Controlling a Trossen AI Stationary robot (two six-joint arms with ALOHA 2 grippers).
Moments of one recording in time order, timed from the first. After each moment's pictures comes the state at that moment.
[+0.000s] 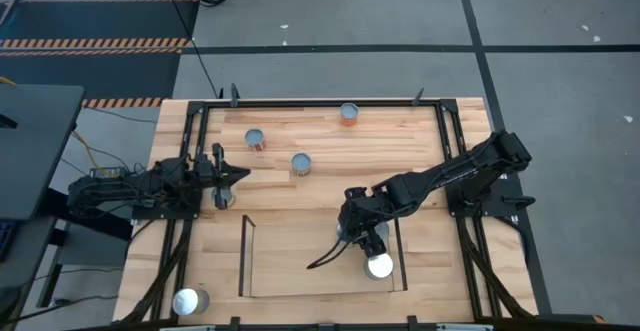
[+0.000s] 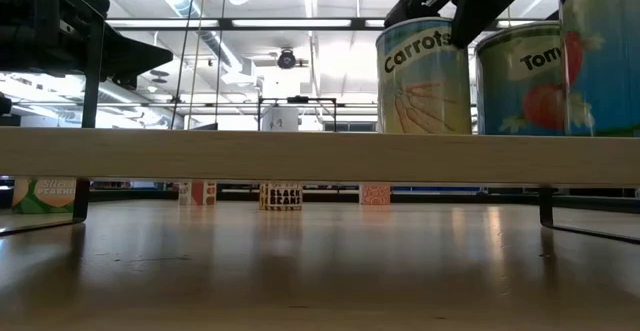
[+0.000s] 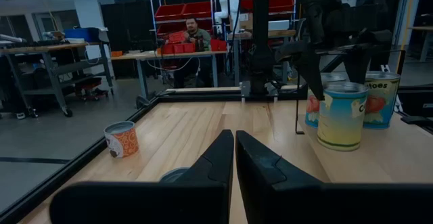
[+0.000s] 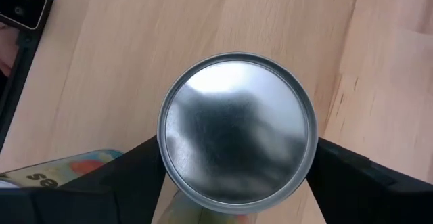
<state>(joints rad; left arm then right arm) 0.07 0.05 0.01 0.10 -0.11 0.06 0.31 1.68 1.33 -0.76 -0.02 0.06</state>
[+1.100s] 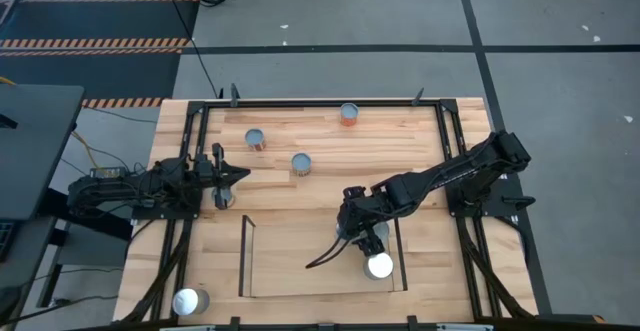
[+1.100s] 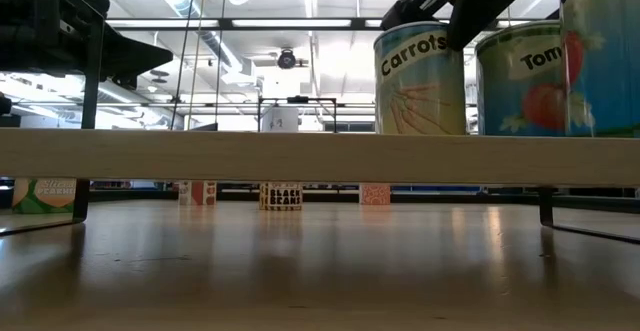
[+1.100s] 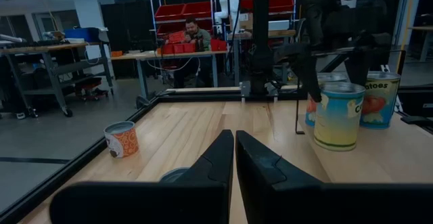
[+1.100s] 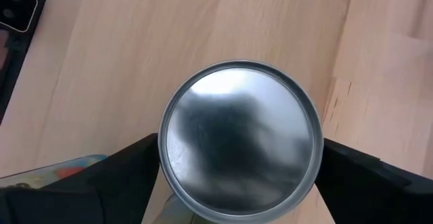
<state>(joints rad) 0.07 0.05 0.01 0.10 -0.11 0.06 0.31 1.68 1.33 -0.74 0.00 0.05</state>
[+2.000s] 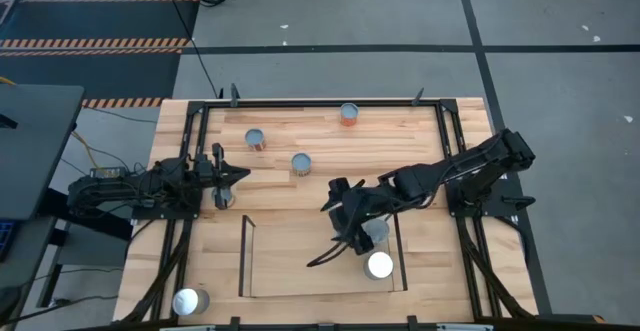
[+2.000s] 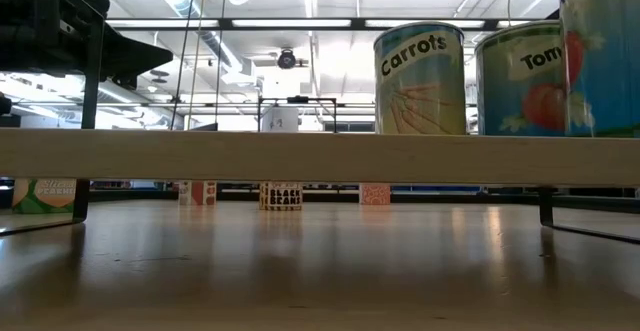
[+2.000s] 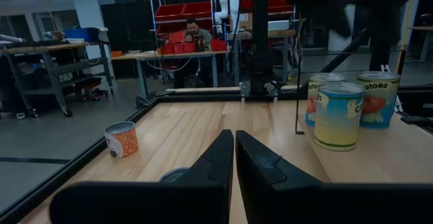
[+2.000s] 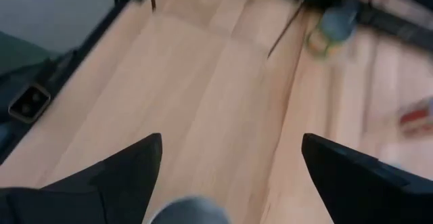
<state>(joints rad) 0.07 0.05 0.01 0.10 -0.11 0.06 0.33 1.64 1.47 -0.58 0.09 -0.16</state>
